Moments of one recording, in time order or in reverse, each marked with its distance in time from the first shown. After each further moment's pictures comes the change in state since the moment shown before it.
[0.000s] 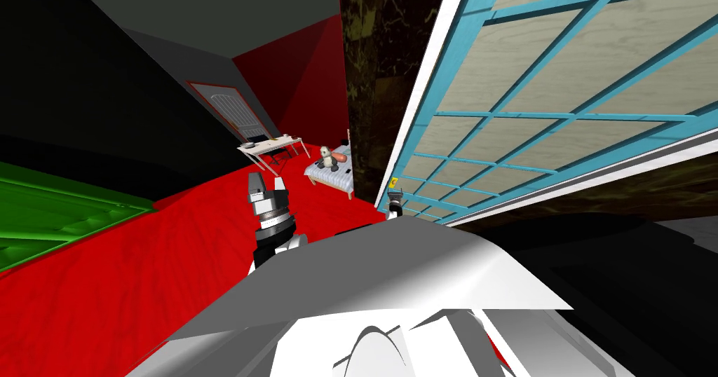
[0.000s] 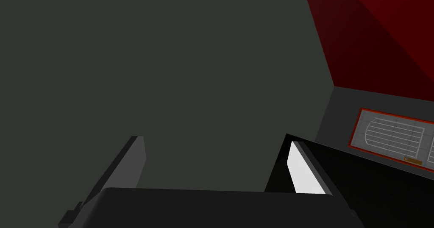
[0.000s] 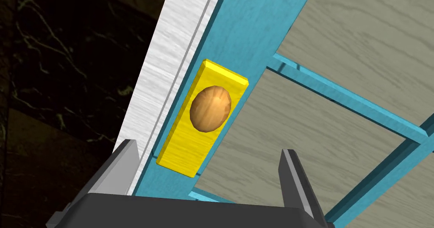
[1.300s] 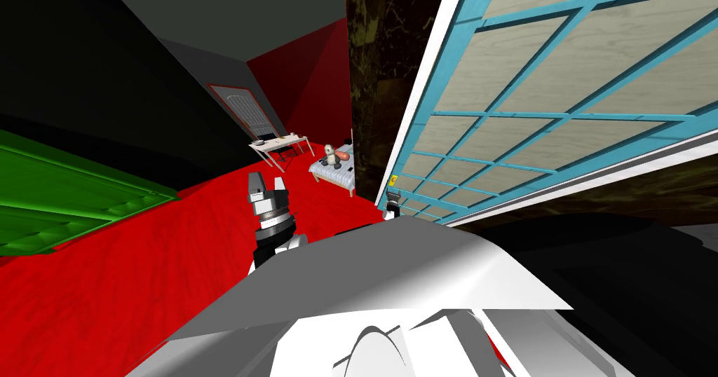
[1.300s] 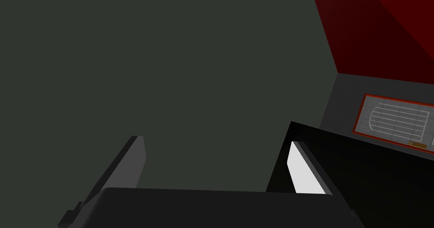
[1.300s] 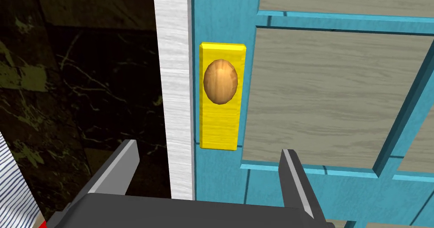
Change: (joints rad) arm -0.019 0.033 0.035 0.008 -0.127 0.001 -0.303
